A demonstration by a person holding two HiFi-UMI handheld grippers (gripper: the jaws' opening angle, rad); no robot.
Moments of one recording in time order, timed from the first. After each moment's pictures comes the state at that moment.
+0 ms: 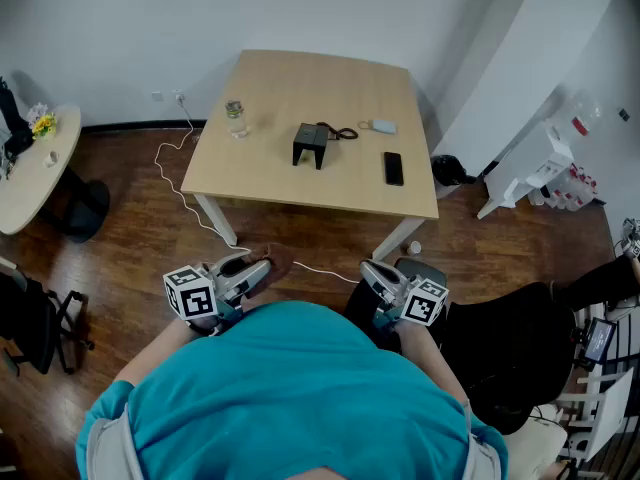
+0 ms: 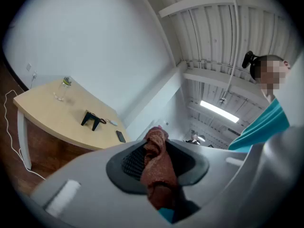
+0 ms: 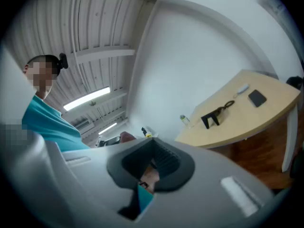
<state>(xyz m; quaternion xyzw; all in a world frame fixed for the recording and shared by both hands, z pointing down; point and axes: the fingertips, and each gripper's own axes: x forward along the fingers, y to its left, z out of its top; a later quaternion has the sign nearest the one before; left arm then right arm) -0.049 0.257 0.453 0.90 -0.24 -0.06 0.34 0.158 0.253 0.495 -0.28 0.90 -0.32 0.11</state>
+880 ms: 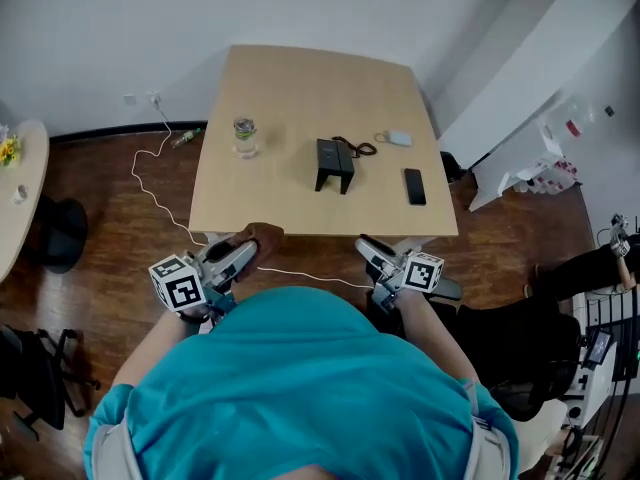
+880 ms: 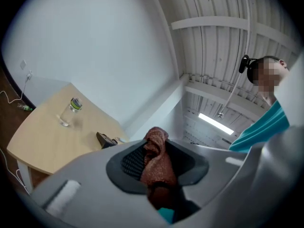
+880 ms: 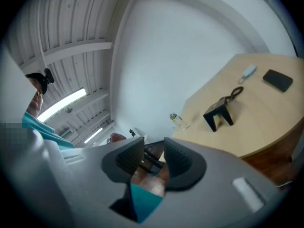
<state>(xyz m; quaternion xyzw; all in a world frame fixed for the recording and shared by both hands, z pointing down) -0.196 0.055 0.453 0.91 -0.21 -0.11 0.35 0.043 0.054 0.512 -0.32 0.86 -0.39 0.10</state>
